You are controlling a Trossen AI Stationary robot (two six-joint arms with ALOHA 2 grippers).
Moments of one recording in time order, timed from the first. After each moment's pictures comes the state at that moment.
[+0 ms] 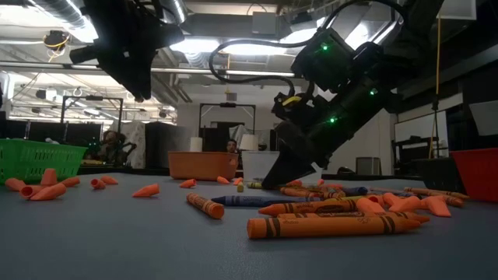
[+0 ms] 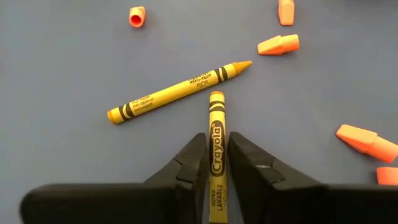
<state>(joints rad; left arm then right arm) -0.15 1.35 1.05 -1.08 -0.60 -1.35 0.07 1.90 0.82 0.33 0.26 0.33</state>
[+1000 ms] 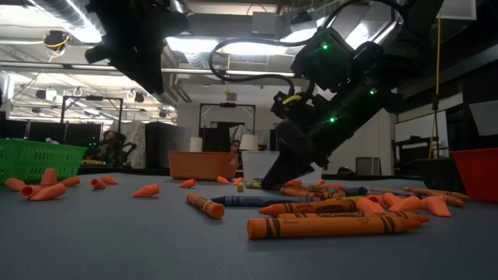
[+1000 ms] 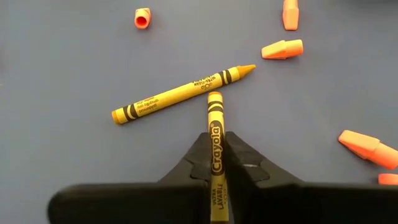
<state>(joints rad) -0.17 1.35 1.05 -0.96 -0.62 -1.16 0.07 1.90 0.82 0.34 0.26 0.30</state>
